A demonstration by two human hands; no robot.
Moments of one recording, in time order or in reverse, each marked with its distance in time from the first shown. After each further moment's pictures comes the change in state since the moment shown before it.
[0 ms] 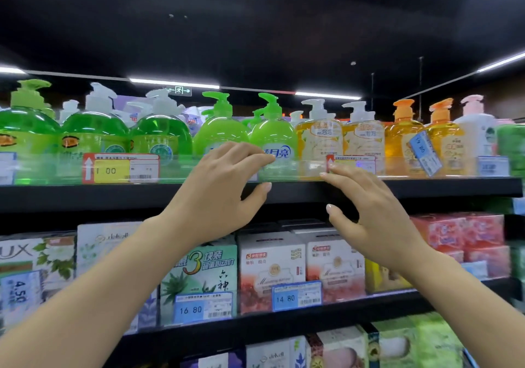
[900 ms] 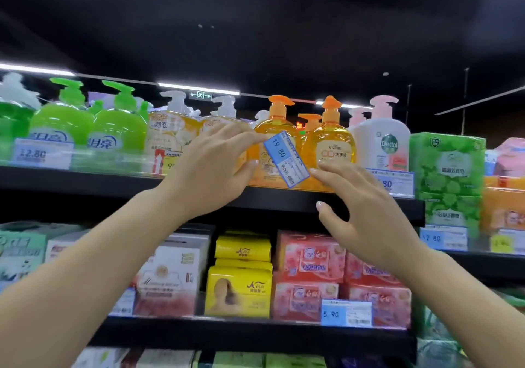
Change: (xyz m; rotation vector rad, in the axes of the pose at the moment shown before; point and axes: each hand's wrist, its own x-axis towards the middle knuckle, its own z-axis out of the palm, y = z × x) left_hand 0.157 0.168 0.145 0.140 0.049 -0.133; right_hand -0.044 0.259 -0.069 0.097 0.021 -0.165
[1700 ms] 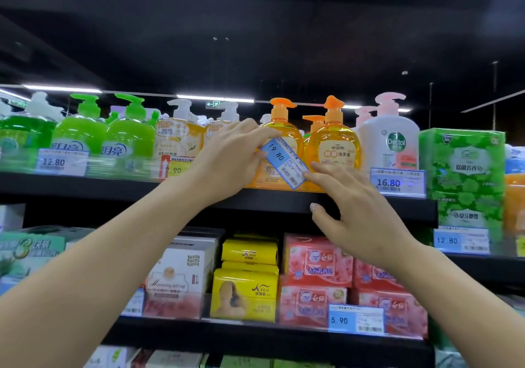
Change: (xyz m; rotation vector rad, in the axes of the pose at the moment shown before) left_hand 0.026 -0.001 0.017 0.066 -0.055 -0.006; right_hand 0.006 0.007 0.017 0.080 -0.037 -0.022
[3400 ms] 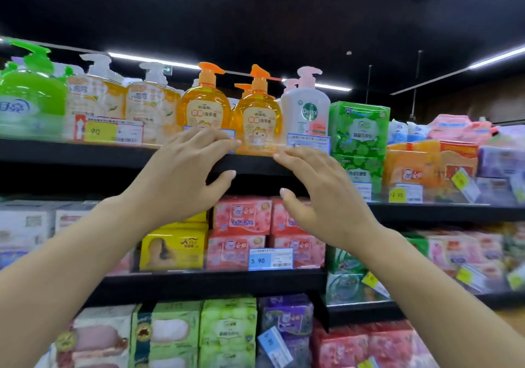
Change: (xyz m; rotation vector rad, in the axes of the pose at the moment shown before) left_hand -0.047 0.085 -0.004 -0.024 -0.109 0.032; right_hand -0.064 0.007 -0.057 -0.101 -0.011 0.051
